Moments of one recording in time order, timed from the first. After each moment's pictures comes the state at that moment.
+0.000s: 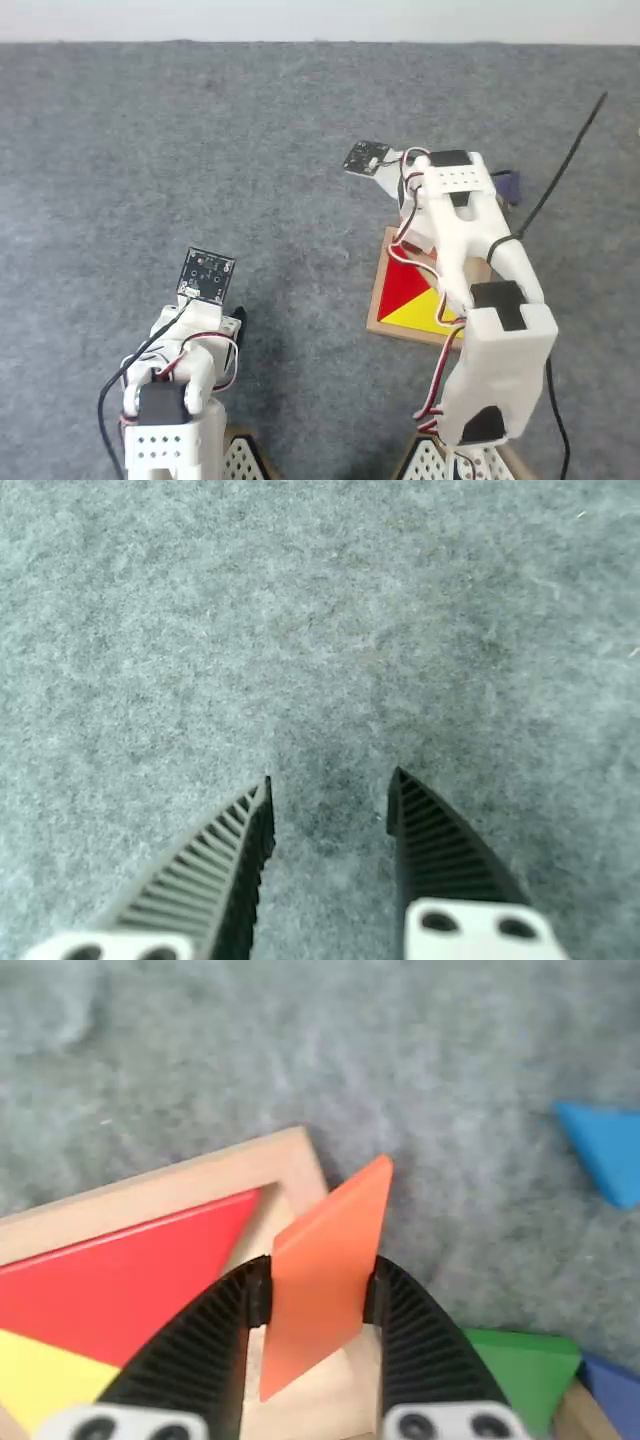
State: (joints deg) left arm -8.4 -103.1 97.2 72.0 -10.1; right arm -10.7 23.0 2.5 67.5 53.8
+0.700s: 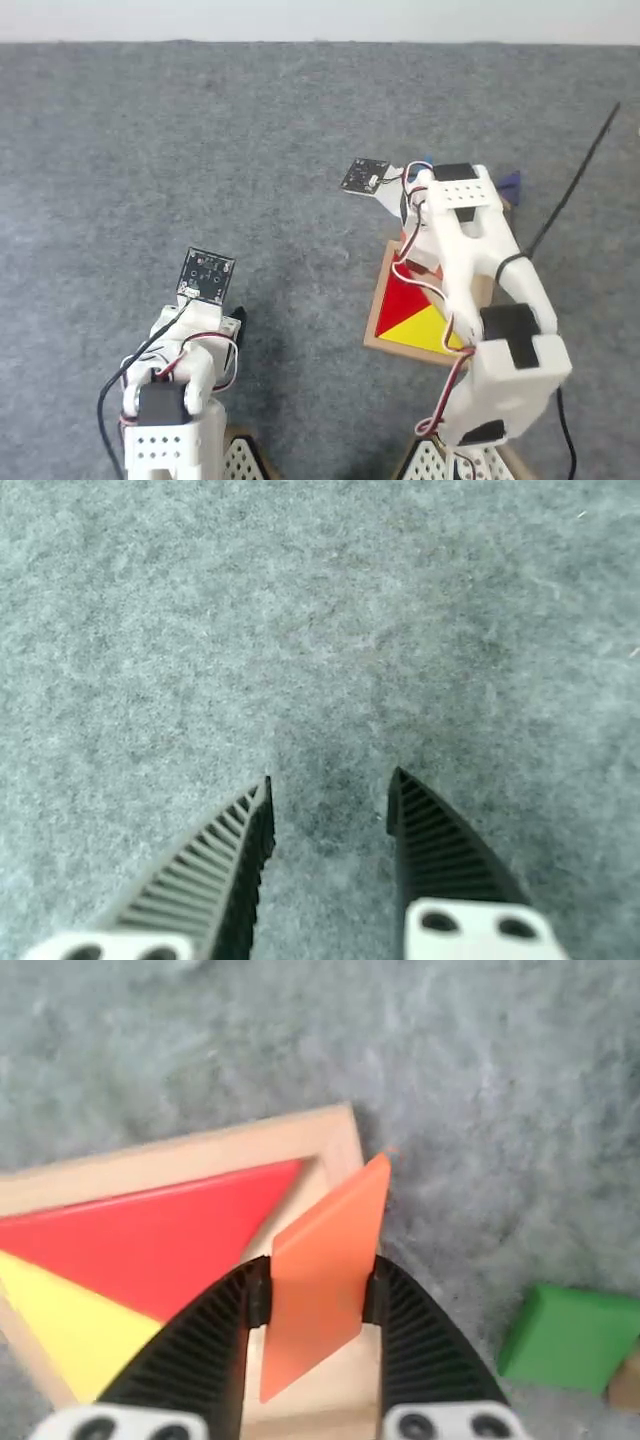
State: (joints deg) left arm -8.4 -103.1 97.2 72.0 -10.1; right arm -11.2 12.0 13.0 70.2 55.9
